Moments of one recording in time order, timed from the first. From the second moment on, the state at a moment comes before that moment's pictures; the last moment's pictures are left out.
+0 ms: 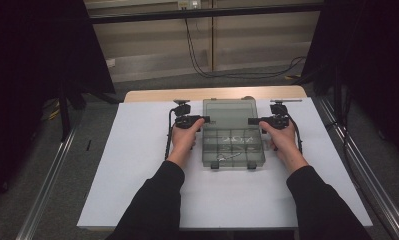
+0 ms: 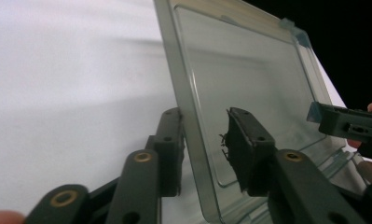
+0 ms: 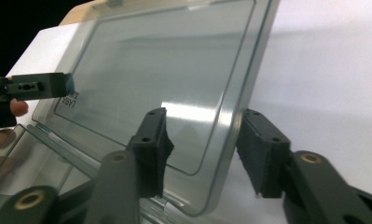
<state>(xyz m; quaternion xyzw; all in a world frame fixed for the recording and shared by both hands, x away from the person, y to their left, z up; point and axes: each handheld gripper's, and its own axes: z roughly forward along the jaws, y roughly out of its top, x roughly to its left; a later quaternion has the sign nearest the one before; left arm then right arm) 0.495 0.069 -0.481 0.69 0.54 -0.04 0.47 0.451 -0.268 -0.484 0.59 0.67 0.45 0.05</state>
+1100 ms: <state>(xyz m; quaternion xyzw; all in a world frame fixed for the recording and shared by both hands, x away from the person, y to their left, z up) 0.474 0.078 -0.457 0.74 0.45 0.06 0.50 0.431 -0.285 -0.458 0.55 0.66 0.49 0.13</state>
